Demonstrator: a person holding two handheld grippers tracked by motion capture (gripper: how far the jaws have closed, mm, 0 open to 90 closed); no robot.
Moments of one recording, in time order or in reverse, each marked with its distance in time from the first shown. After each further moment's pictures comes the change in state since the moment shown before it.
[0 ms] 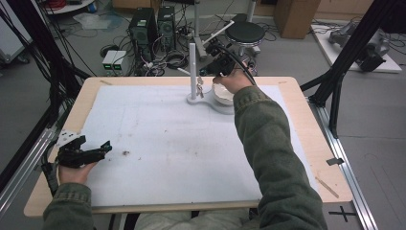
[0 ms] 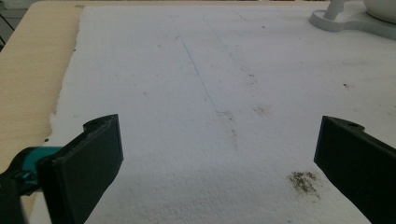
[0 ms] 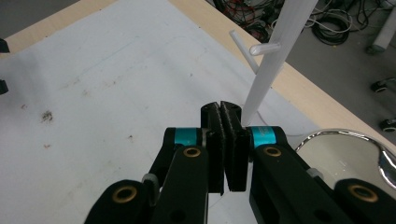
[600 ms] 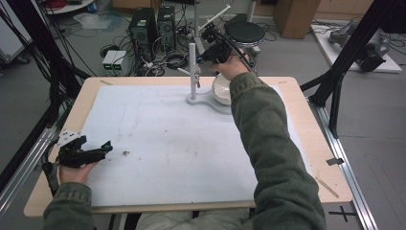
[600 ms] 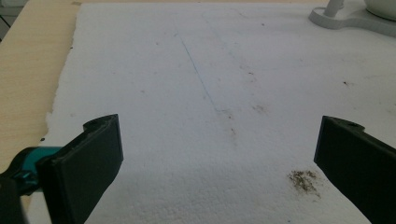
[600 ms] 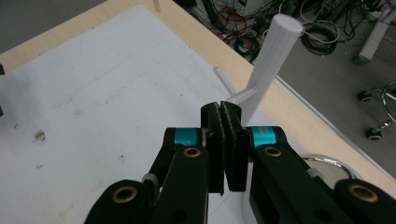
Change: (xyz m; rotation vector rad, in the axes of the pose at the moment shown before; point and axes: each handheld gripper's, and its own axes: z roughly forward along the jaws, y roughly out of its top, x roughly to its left) left arm 0.001 0.000 0.002 0.007 -0.004 0.002; right arm -0.009 0.033 -0.005 -0.027 -0.022 -0.011
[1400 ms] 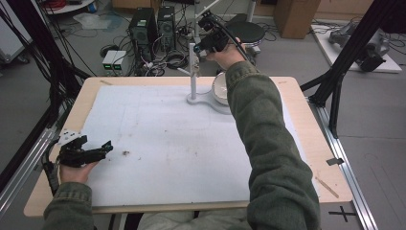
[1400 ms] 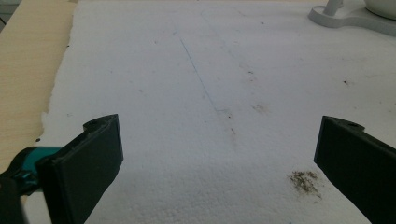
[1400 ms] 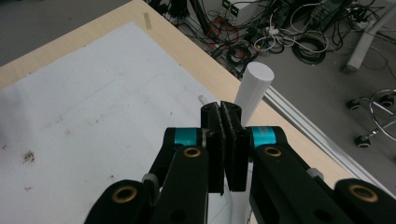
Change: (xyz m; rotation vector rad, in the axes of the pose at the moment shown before) left arm 0.000 0.000 0.003 0.003 -0.008 -0.009; right arm -0.010 0.026 0.001 -0.017 -0.027 0.008
